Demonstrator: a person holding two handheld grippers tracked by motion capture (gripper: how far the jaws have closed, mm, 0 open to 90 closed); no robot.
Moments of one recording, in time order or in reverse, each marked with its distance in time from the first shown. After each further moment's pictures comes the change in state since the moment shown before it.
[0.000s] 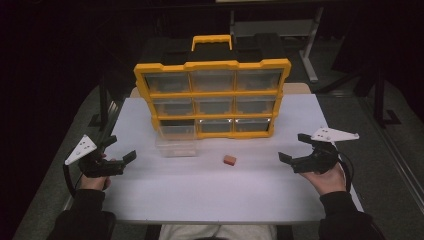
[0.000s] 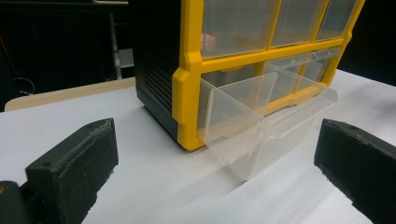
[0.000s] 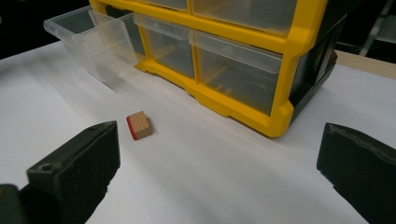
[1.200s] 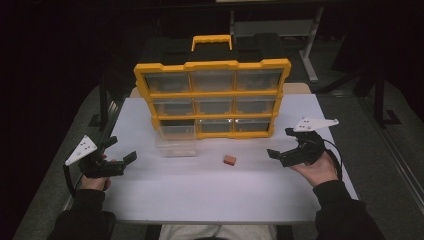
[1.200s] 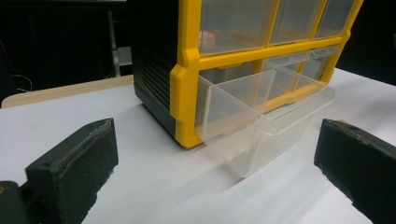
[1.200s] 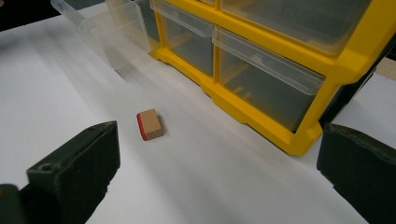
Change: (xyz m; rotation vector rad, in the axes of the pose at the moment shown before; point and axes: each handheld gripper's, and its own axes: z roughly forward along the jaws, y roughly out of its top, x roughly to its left) left arm -0.001 -0.001 0.000 0.007 -0.004 -0.005; right arm 0.010 0.031 0.025 0.114 0.044 -0.086
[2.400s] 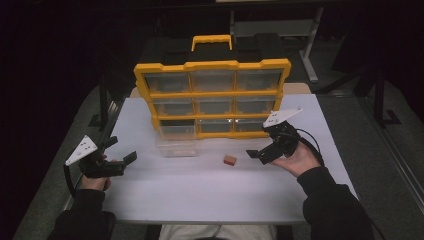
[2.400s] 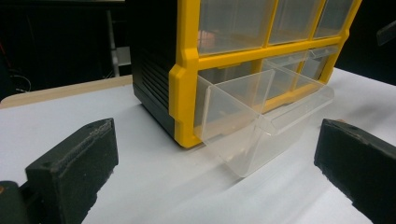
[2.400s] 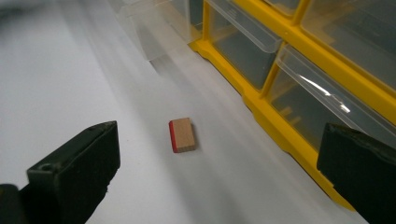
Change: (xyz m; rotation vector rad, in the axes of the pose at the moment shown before) left arm 0.000 0.000 0.000 0.000 -0.006 0.002; right arm 0.028 0.043 0.040 0.145 0.103 -0.133
